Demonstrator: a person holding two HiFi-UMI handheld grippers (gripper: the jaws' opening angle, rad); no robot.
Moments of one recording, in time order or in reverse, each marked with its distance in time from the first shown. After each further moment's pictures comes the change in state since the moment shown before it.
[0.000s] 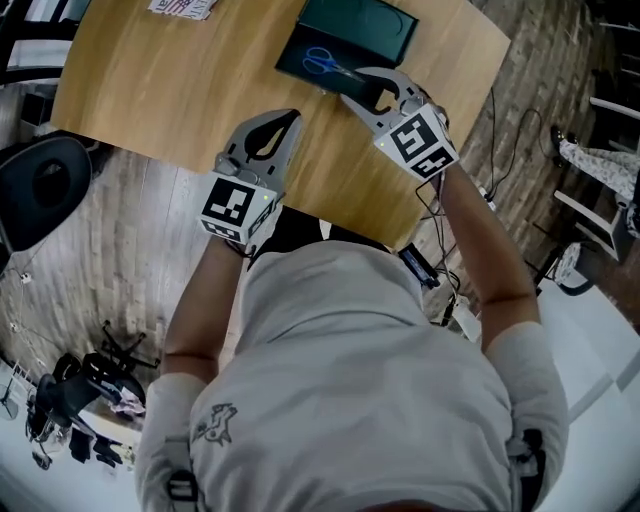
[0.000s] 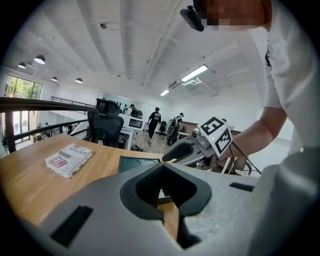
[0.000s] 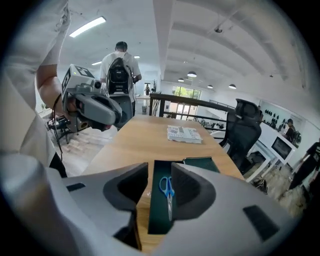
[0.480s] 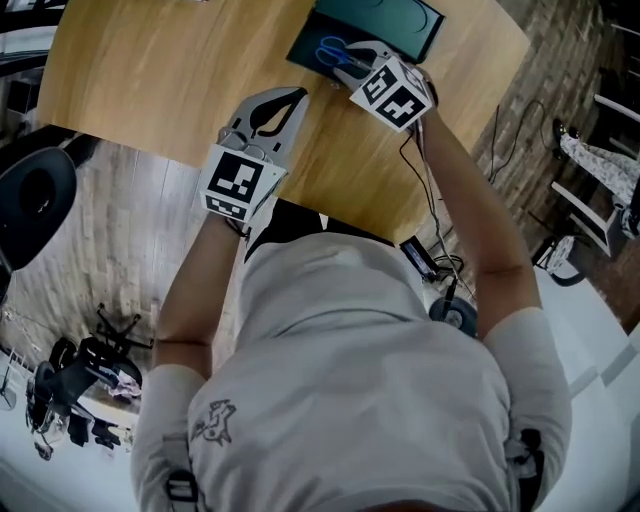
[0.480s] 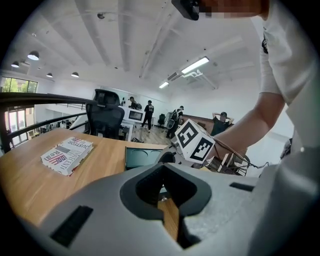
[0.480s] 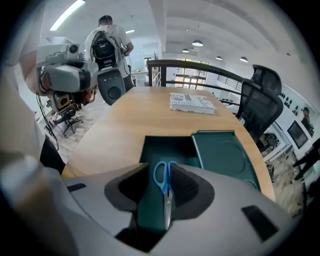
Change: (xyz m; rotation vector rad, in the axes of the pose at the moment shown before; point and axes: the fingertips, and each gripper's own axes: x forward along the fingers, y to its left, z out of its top) left arm 0.028 0.046 -0.031 0.016 0.086 -0.022; right arm 0.112 -0.013 -0.063 0.037 0.304 0.116
